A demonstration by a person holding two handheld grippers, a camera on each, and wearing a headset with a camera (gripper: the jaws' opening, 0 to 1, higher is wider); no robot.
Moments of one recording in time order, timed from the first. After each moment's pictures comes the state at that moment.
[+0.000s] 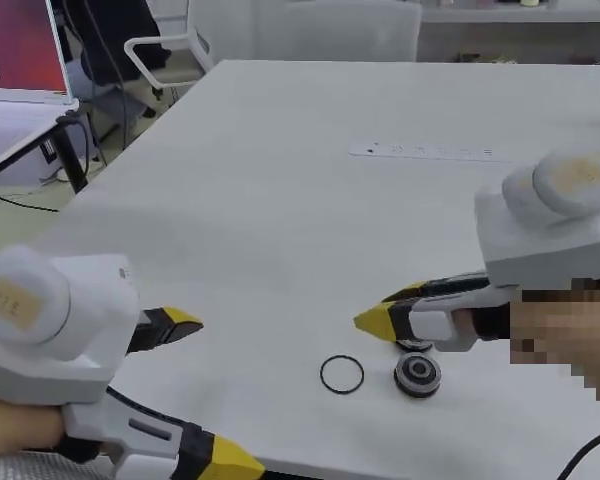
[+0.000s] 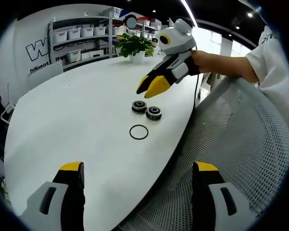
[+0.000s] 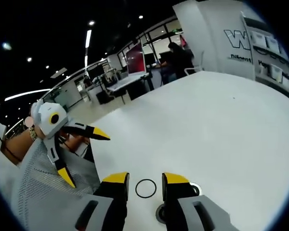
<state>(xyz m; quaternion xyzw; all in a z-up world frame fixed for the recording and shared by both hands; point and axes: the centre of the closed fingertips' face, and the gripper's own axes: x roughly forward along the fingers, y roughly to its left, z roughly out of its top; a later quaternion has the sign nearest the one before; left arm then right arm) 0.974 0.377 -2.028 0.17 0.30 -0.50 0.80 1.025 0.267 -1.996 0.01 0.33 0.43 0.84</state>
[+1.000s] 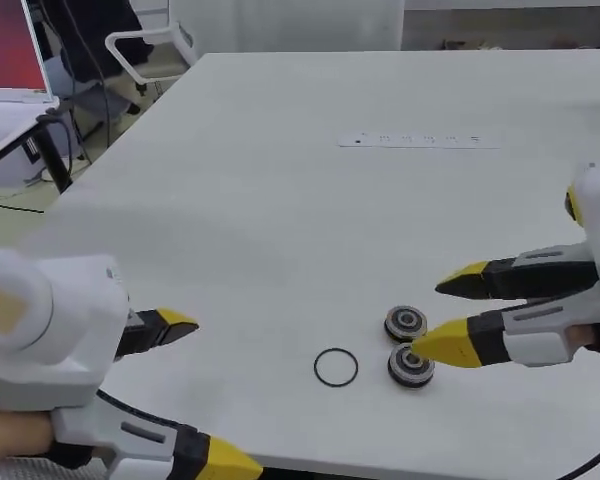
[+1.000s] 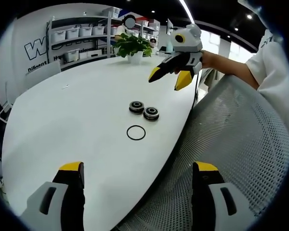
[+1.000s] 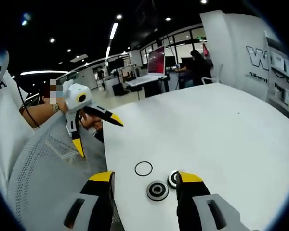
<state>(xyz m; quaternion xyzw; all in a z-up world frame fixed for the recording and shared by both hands) 0.973 0.376 -2.029 0.16 0.30 -0.51 0.79 0.995 0.225 -1.993 -0.07 0.30 0.49 0.82</state>
